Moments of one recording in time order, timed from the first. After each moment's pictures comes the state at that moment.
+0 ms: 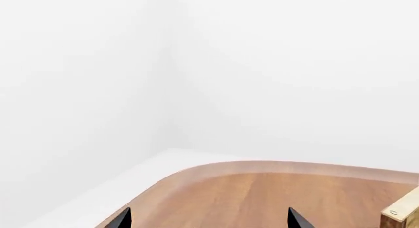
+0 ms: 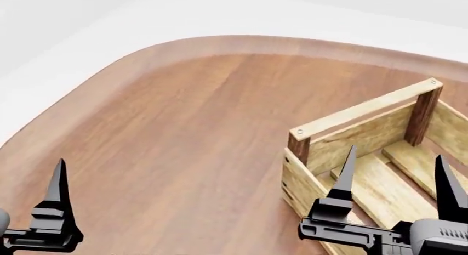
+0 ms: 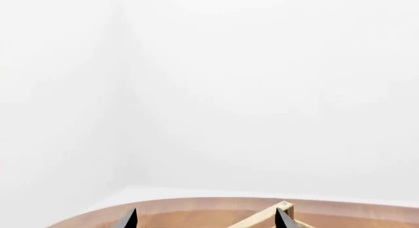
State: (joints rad) left arm -0.13 -0.28 0.03 0.67 -0.33 -0.55 -0.20; right arm 0.11 0.27 0.06 -0.66 0.33 0.42 0.27
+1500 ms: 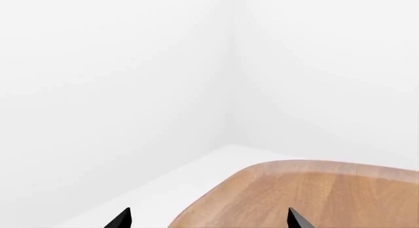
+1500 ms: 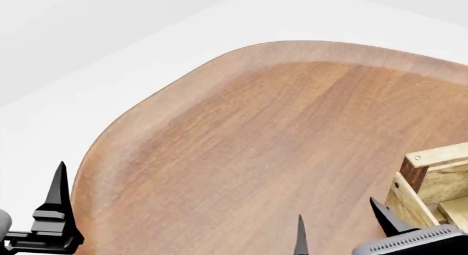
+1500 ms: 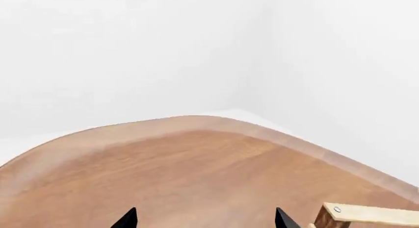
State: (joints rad) left arm -0.12 -0.31 0.04 0.65 -0.35 -0.53 -0.23; right arm 0.03 0.52 -0.04 -0.64 0.41 0.57 0.08
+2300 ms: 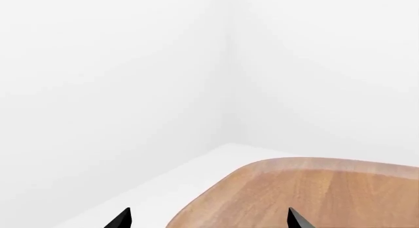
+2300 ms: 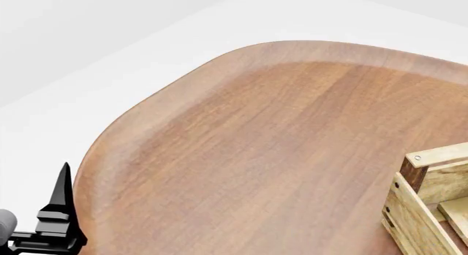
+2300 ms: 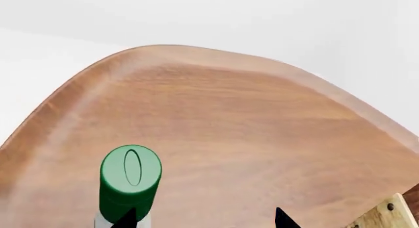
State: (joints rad) left arm -0.12 -0.32 0.07 0.65 -0.36 -0.53 -0.24; right arm -0.14 0.75 -0.15 -0.68 0.38 0.57 -0.10
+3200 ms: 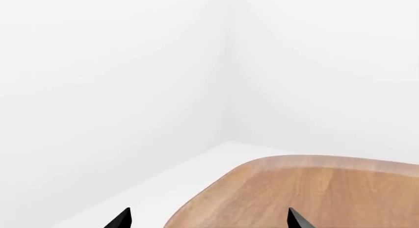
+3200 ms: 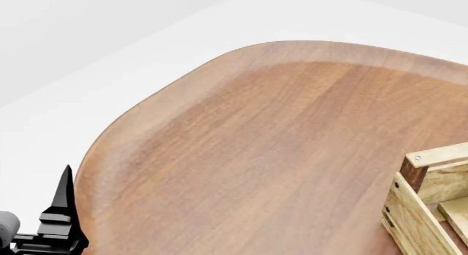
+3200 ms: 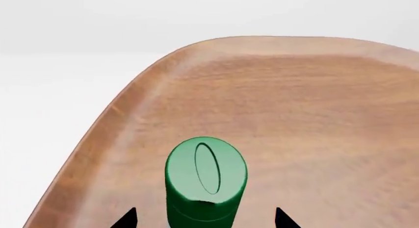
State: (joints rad) left arm -0.12 -0.33 0.08 0.64 -0.37 -0.52 -0.26; right arm -0.02 0.59 -0.33 -0.39 0.38 0.43 -0.26
